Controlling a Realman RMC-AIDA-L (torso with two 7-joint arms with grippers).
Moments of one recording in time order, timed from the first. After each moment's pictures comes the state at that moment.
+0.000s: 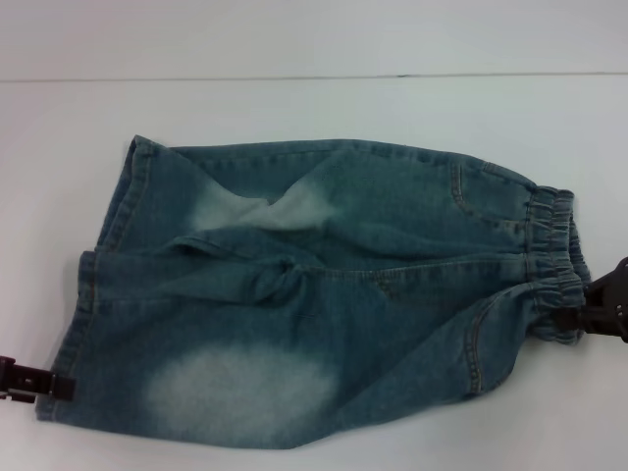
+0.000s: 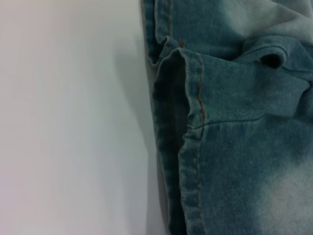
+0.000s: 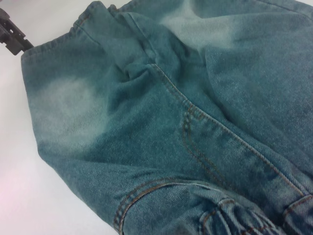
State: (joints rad) left arm -0.48 -2.03 0.48 1.01 2.73 1.81 -2.28; right arm 0.58 2.00 -0.61 -0.87 -2.55 -1.73 1.69
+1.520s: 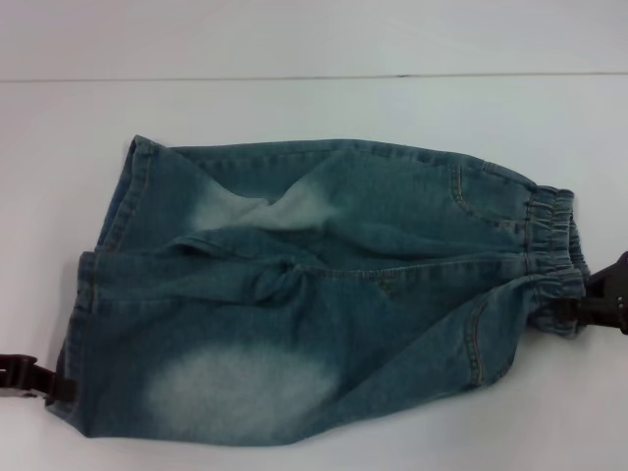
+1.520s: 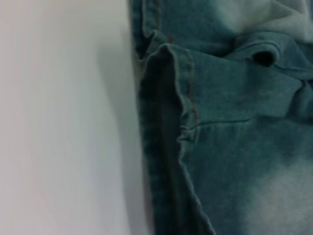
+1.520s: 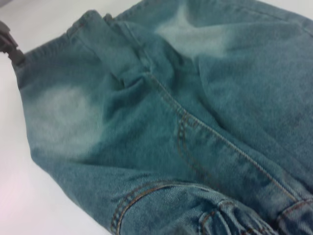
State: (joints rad) left arm -0.50 -2.04 0.49 0.96 2.71 1.80 -2.30; right arm 0.58 1.99 -0.58 -0.86 -2.53 -1.73 1.68
